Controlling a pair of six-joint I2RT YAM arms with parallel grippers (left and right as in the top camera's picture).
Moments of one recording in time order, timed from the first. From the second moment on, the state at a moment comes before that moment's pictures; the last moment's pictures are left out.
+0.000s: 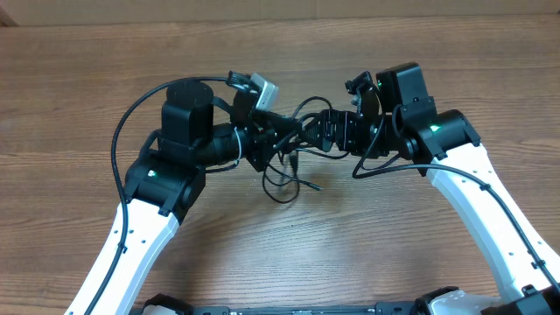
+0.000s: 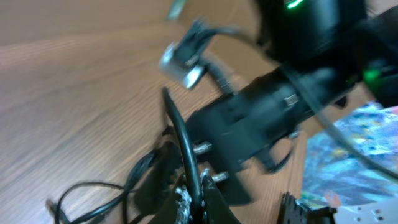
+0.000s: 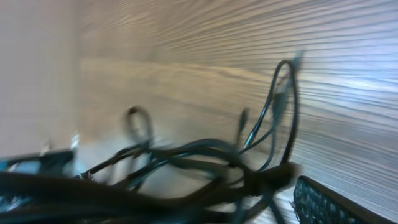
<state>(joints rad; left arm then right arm) -0.36 1.24 1.12 -0.29 0.78 -0.21 0.34 1.47 1.30 -0.82 -0.52 0.49</state>
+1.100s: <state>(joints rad) -0.13 1.03 1.12 -0.06 0.95 -0.39 0.22 1.48 1.28 -0.99 -0.08 0.64</state>
